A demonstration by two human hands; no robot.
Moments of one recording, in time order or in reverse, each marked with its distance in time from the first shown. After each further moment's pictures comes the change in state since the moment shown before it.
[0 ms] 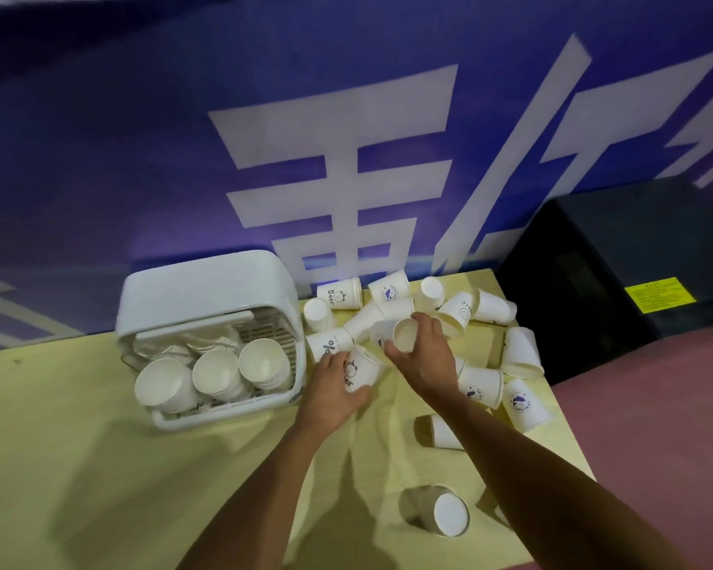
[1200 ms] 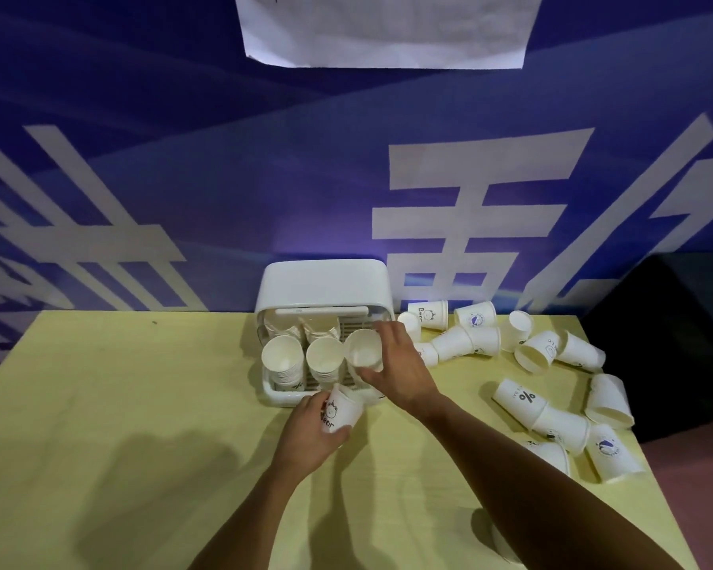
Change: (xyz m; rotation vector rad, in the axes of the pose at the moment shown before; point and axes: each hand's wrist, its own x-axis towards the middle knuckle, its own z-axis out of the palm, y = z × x) left_hand -0.115 -0.141 -0.089 -0.147 0.182 -0.132; right_hand -0.068 -0.159 0.075 -0.041 -0.219 -0.556
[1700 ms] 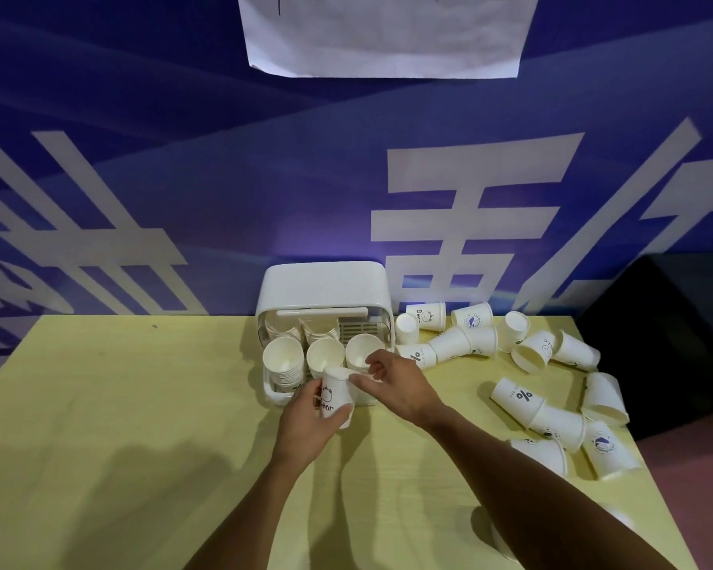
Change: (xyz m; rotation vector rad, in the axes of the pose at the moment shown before) left_hand 0.001 0.009 -0.009 -0.247 0.152 -0.029; right_hand -0.021 0.001 0.001 0.220 -0.204 0.180
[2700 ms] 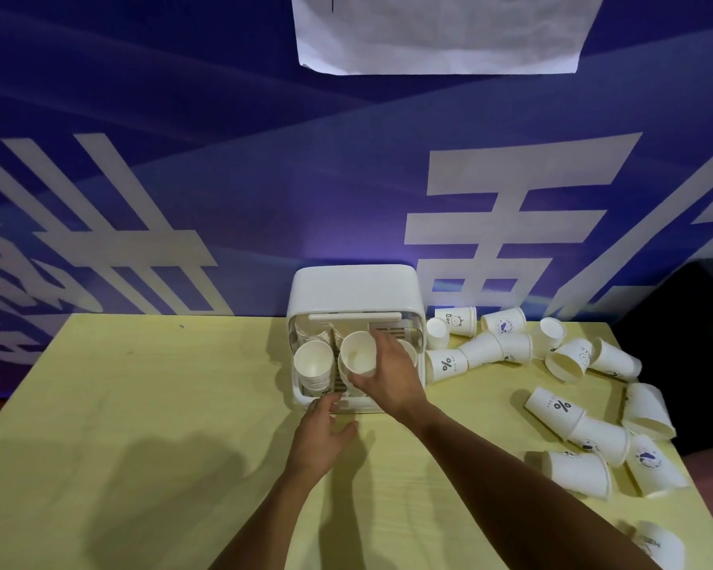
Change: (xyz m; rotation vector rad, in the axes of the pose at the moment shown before) left_hand 0.007 -0.034 -0.023 0.139 -0.083 -0.033; right_hand 0.037 -0.051 0.048 -0.146 0.181 -0.073
